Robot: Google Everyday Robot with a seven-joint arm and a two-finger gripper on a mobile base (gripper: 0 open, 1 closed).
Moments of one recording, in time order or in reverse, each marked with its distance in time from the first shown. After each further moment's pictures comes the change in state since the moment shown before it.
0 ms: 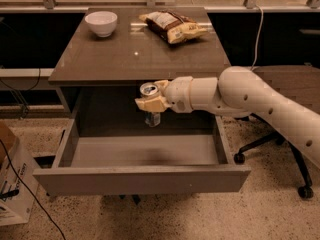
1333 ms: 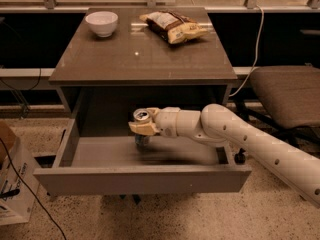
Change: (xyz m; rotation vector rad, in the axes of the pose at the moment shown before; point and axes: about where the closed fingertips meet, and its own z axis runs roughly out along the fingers) arm 0.093 0.010 0.064 -0.013 -0.078 0.084
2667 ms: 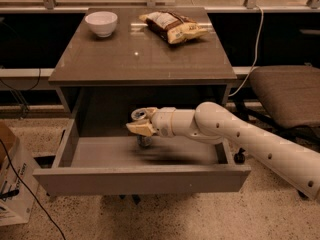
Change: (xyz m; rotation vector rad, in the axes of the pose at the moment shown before) arm 0.015 -0.004 0.014 0.008 0.074 -0.007
